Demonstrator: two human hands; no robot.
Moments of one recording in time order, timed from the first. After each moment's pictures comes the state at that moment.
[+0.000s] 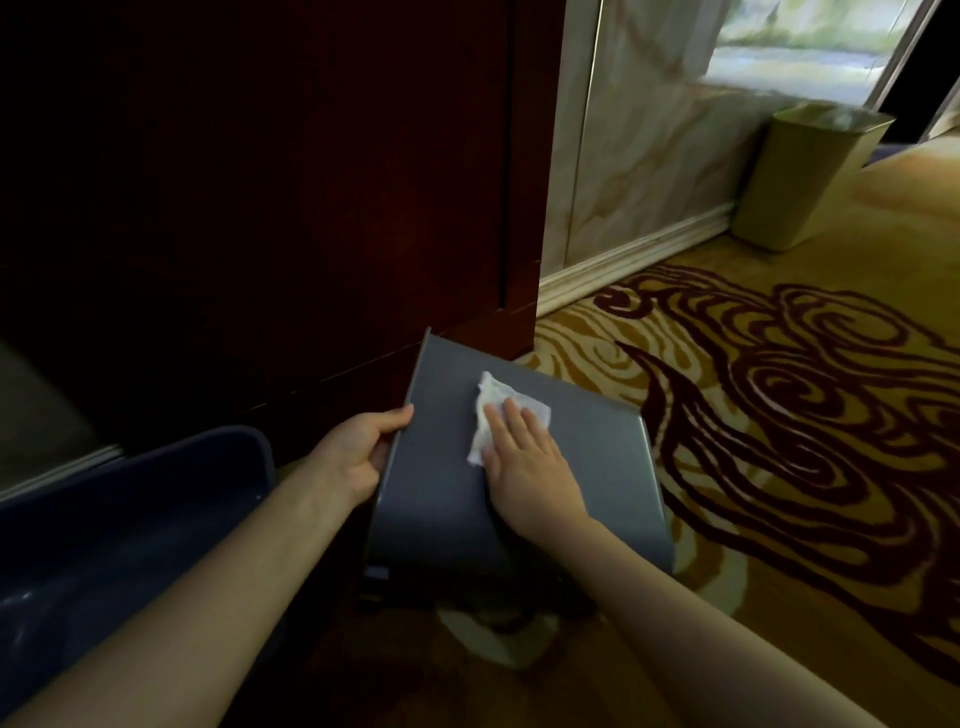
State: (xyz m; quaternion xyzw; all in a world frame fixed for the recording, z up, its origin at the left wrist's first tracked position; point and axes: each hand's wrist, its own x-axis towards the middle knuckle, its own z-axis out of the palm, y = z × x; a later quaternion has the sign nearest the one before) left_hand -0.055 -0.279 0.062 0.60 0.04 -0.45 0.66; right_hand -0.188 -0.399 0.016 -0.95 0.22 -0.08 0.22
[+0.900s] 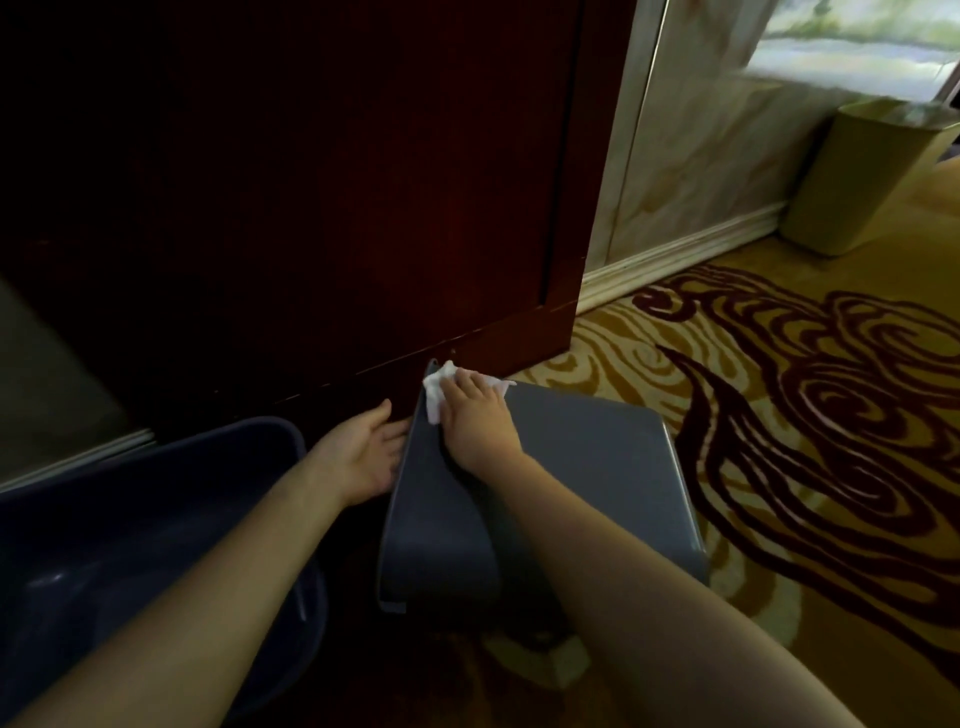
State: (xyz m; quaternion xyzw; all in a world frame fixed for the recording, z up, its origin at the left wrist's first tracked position) left_hand 0.003 -0.248 0.025 0.56 0.07 -0.49 0.66; right_hand -0.070 -0.375 0.023 -0.97 0.16 -0.06 0.19
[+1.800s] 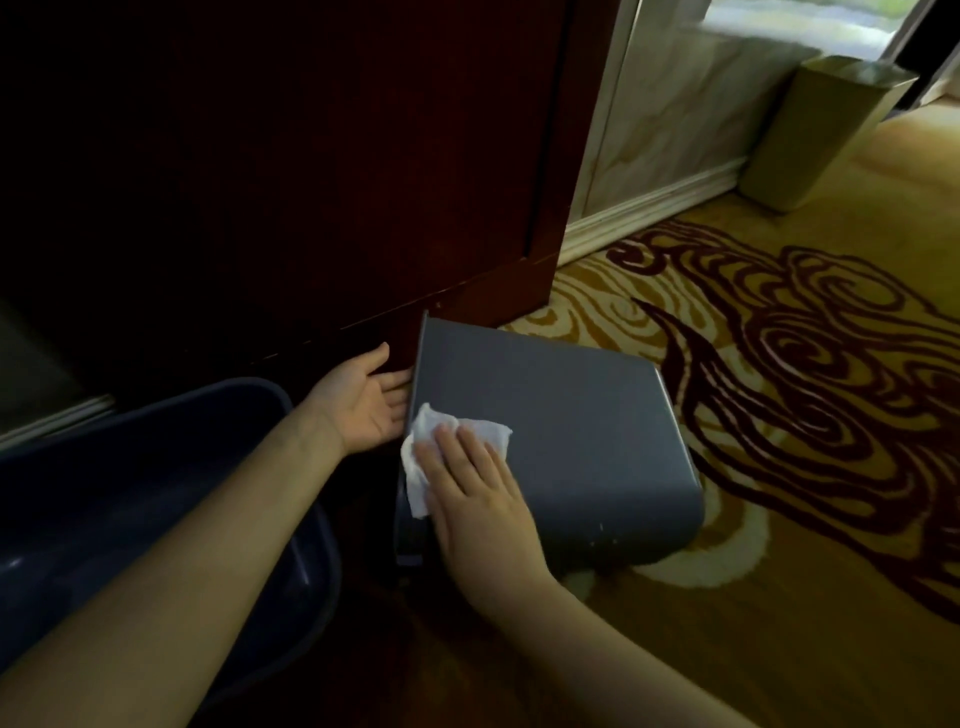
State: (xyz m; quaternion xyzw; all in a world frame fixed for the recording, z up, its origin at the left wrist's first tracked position) left_hand 0.009 -0.245 0.030 0.53 0.06 -0.53 0.67; right_hand -0.169 -0.287 -0.017 -0.98 0.13 -0.06 0.13
